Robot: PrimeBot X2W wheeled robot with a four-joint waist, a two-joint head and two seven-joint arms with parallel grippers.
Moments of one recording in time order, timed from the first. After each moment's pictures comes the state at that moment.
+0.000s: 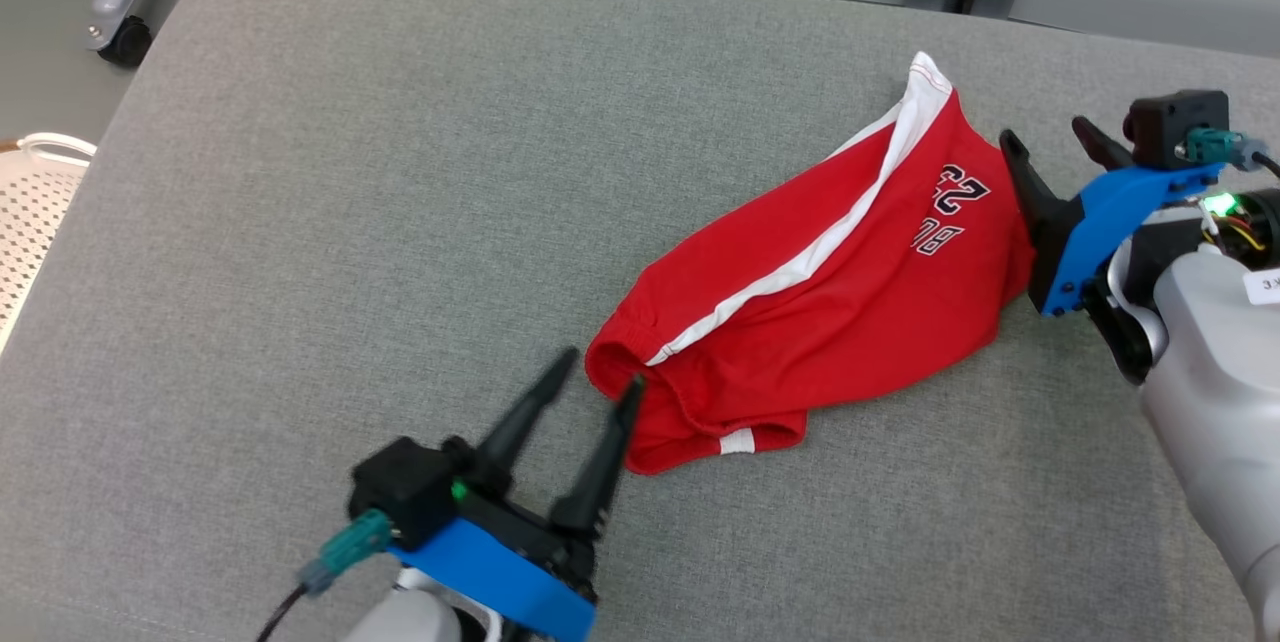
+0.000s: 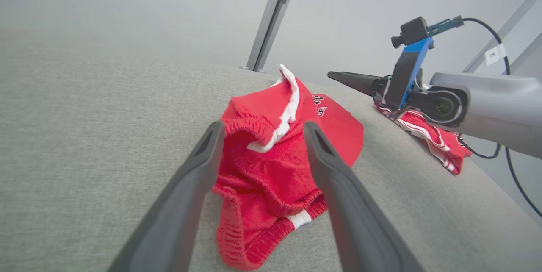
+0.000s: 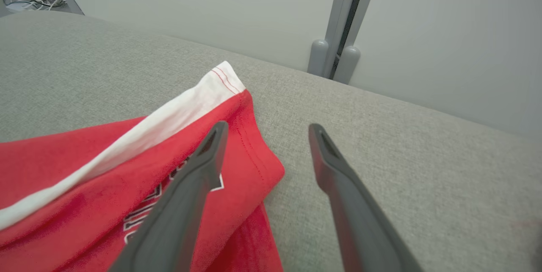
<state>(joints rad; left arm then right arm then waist) -0.25 0.29 -0.71 0.13 -0.70 -0.10 -0.26 -0.93 -0.31 0.39 1.09 0.41 0.13 -0.12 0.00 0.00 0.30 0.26</state>
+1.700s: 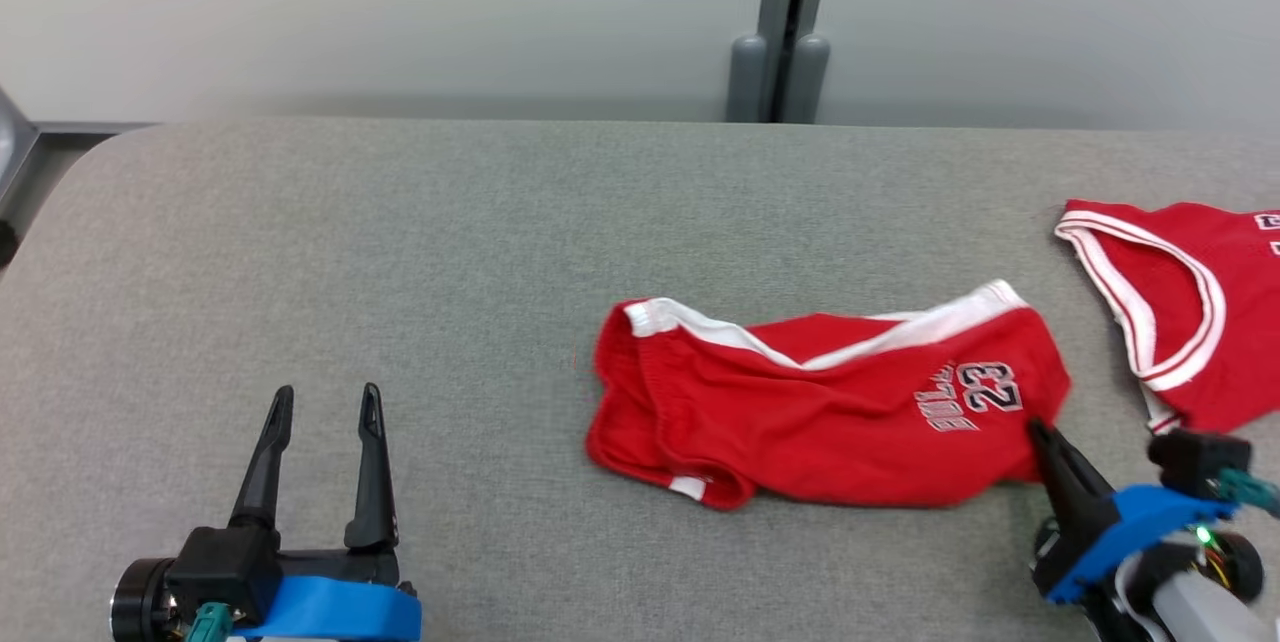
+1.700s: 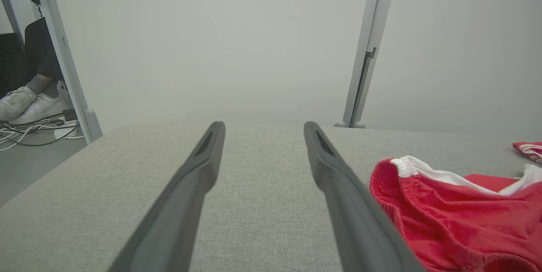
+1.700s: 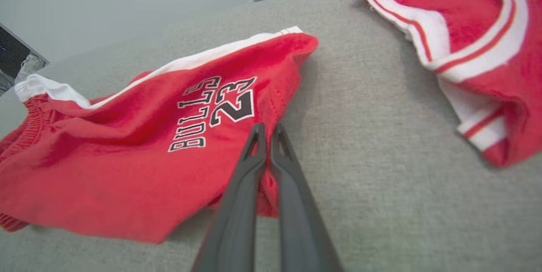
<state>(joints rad) 0.01 0.05 -0.01 0.12 -0.11 -0.10 -0.26 -0.37 -0.35 0.41 0.80 0.78 0.13 -0.26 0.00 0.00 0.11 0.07</state>
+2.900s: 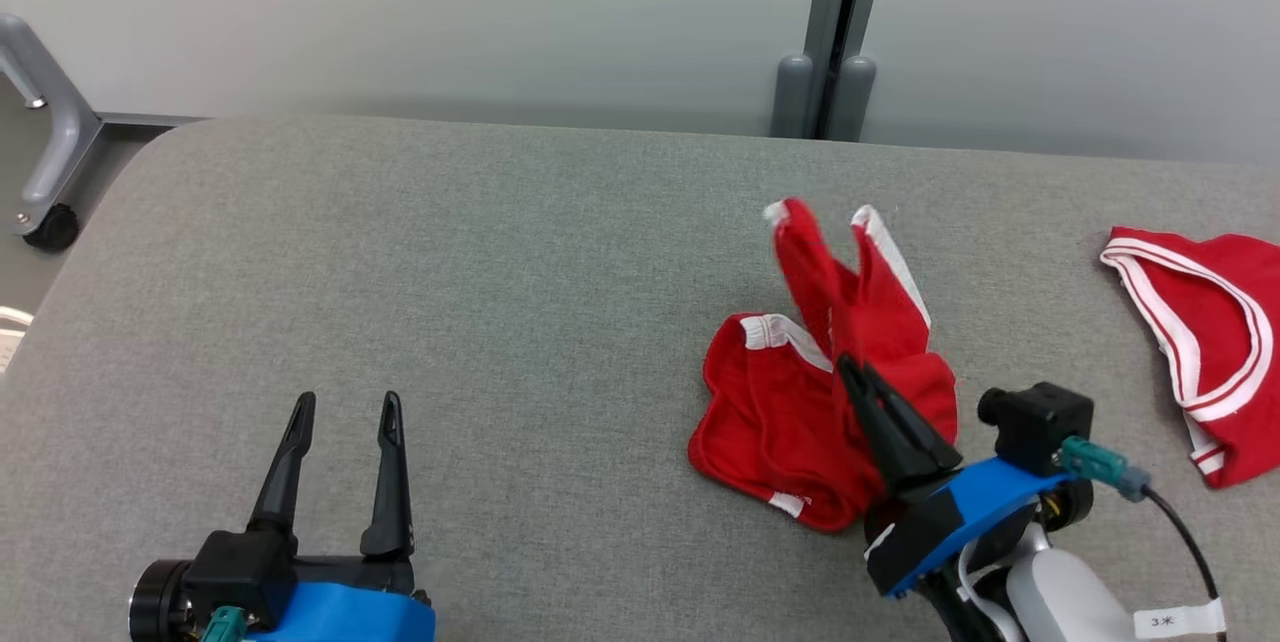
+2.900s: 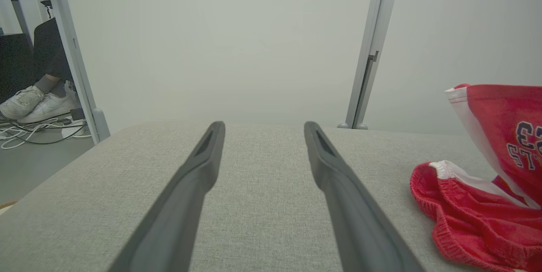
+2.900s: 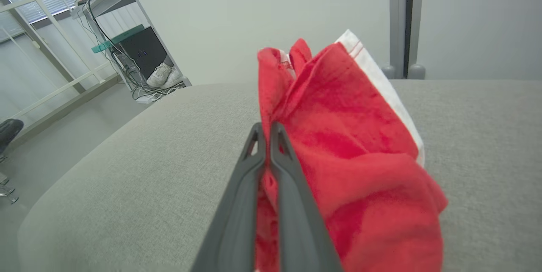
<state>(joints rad) 0.02 0.05 -0.04 0.12 -0.11 -0.11 -0.26 -0.24 -0.13 0.29 0.29 0.47 0.13 -0.08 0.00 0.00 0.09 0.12</state>
